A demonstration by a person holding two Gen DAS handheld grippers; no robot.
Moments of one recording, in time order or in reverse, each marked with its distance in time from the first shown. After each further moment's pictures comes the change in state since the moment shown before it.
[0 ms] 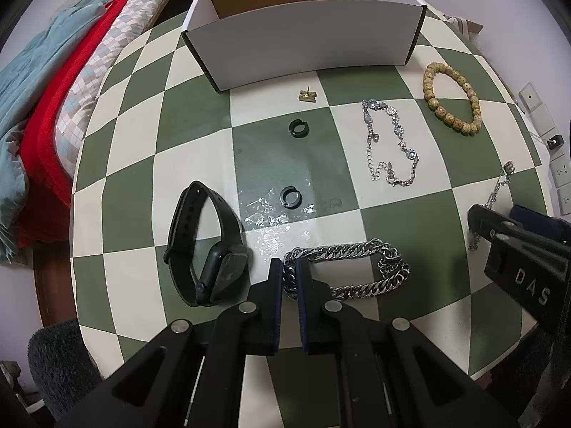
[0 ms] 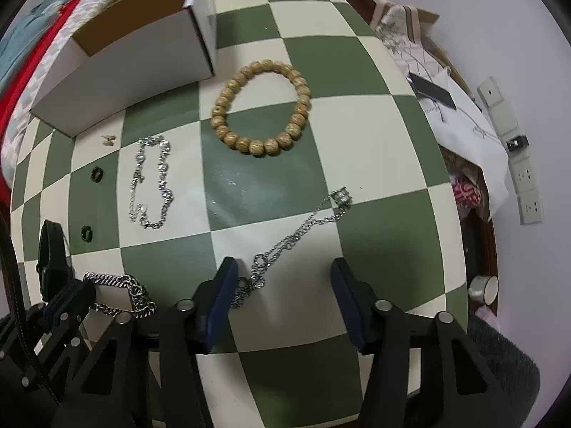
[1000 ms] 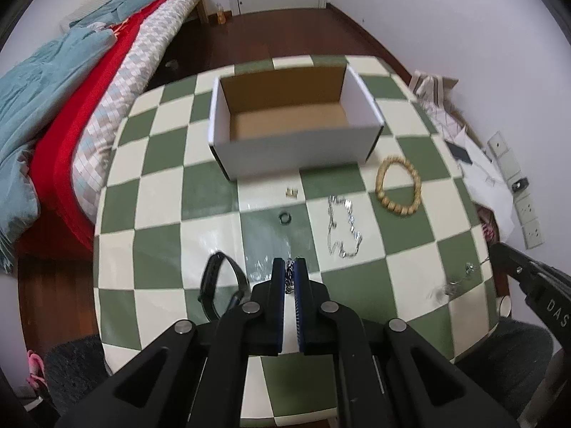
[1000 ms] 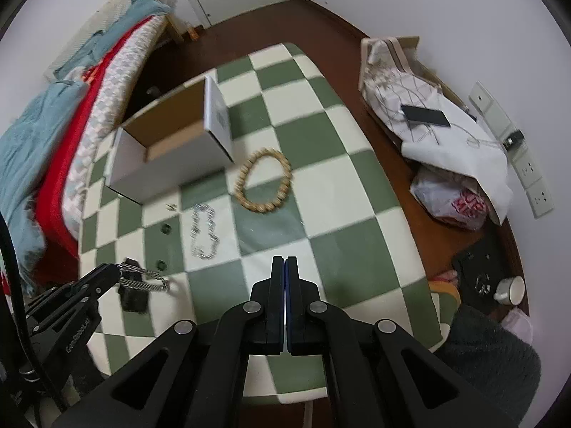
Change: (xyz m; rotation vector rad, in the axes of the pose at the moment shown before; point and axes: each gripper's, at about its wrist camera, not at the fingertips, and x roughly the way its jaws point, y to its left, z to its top) left arm -0.094 0.011 0.034 -0.042 -0.183 -0.098; right arm -0.111 -0.051 -0.007 0.117 -0.192 0.197
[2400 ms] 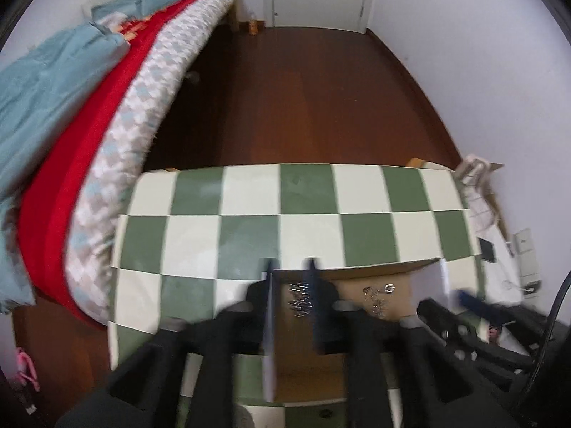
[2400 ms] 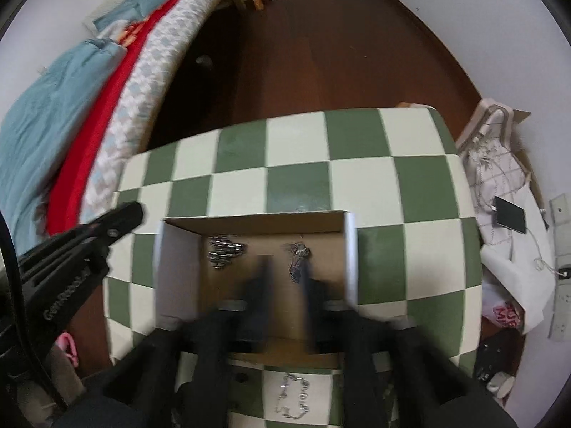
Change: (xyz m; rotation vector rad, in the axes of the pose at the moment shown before) left arm 0.068 0.078 0.201 -0.135 -0.038 0.033; right arm 0.122 0.146 0.207 -0.223 0.123 0.058
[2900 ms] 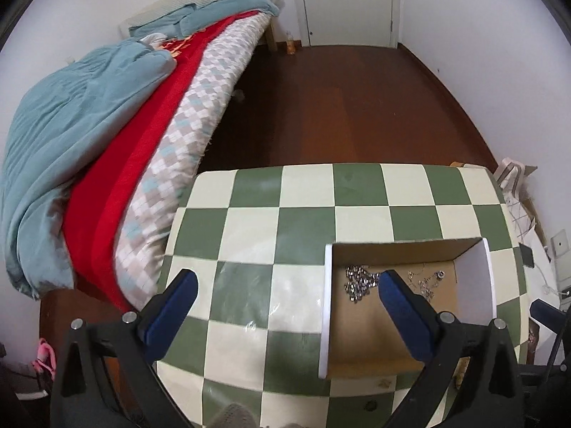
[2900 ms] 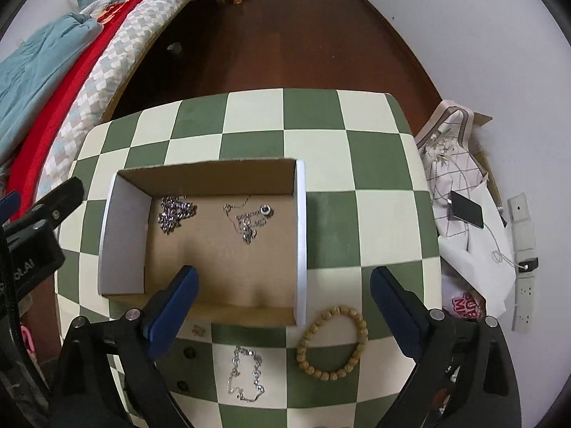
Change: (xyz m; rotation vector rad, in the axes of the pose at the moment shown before) left arm -0.025 0.021 -0.039 -0.021 -0.096 0.168; right arm -0.006 -0.004 -0.048 -0.046 -0.008 -0.177
